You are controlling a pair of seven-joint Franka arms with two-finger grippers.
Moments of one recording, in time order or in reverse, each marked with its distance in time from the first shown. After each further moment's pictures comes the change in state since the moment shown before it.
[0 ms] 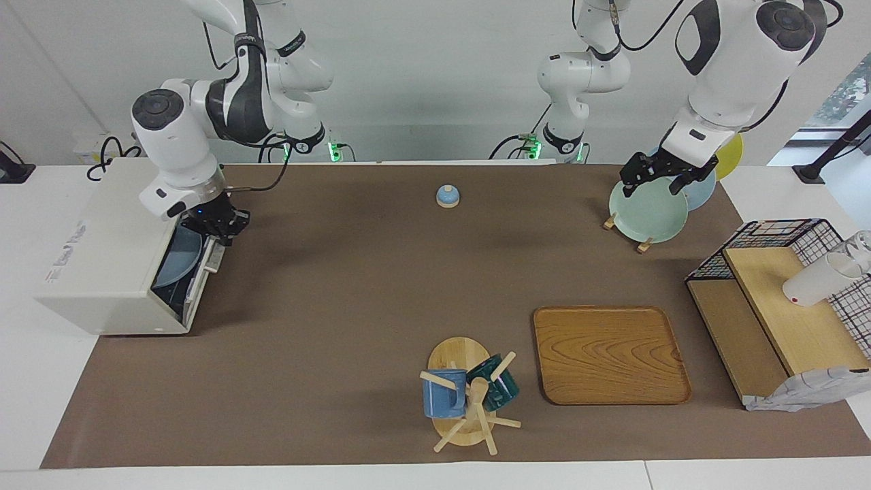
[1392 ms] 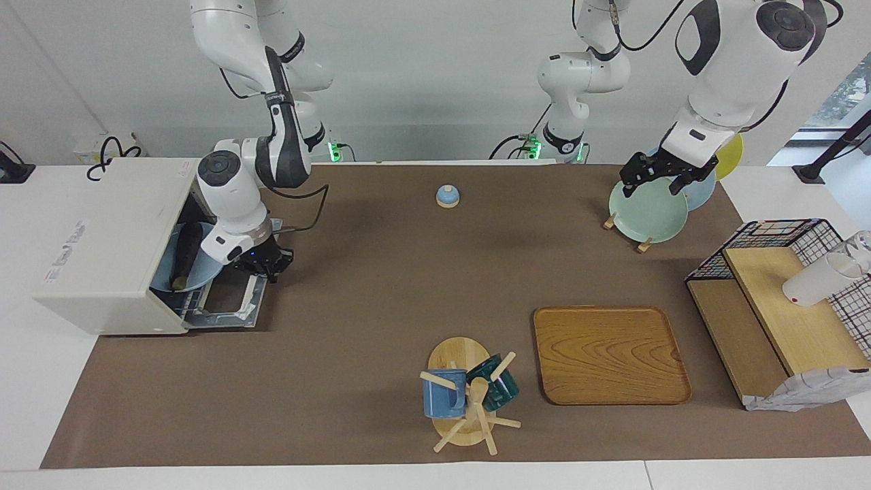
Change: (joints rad) left arm 0.000 0.000 0.000 0.000 0.000 0.000 0.000; right arm 0.029 0.162 0.042 -0.115 0.034 0.343 0.018
